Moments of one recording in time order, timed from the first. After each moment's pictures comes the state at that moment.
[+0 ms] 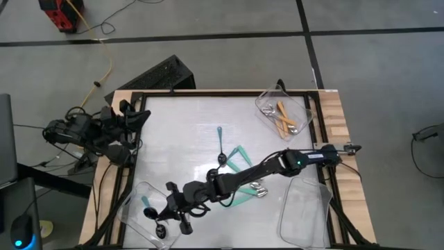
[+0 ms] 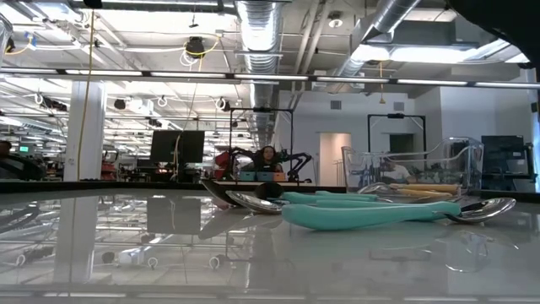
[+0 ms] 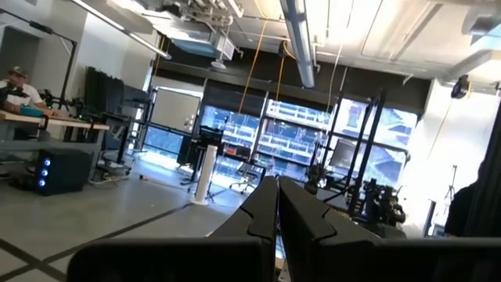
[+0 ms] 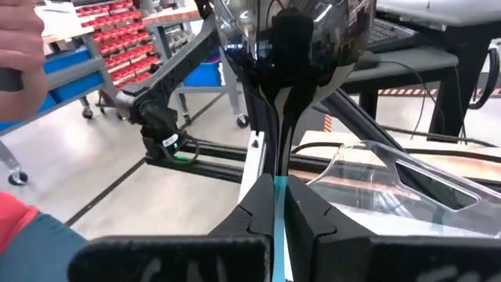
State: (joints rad) left arm -0.28 0.33 0.57 0.14 -0.64 -0.05; right arm 0.33 2.55 2.34 0.07 -0.16 0.16
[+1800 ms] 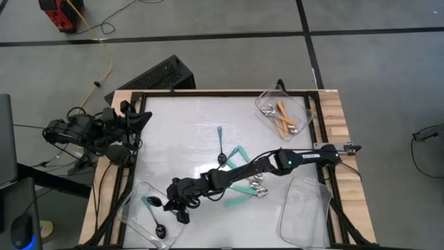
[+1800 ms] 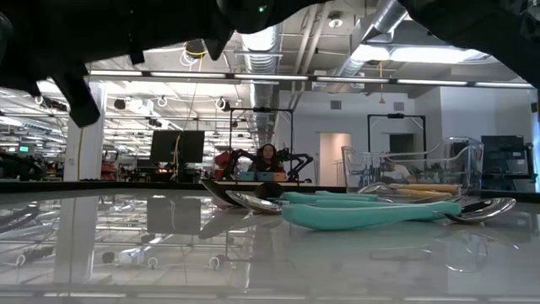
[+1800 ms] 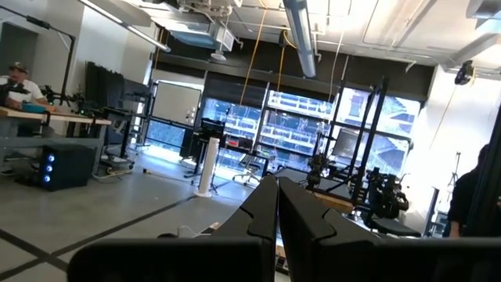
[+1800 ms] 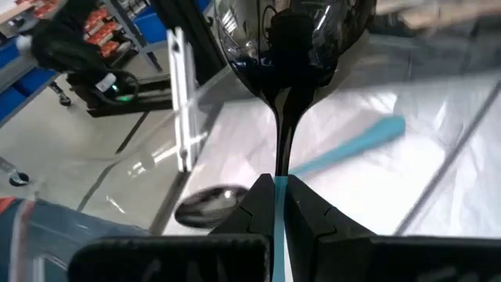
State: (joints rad) left arm -0.28 0.33 0.57 0.10 -0.64 -0.05; right arm 0.27 2.66 2.33 -0.03 -0.18 0.34
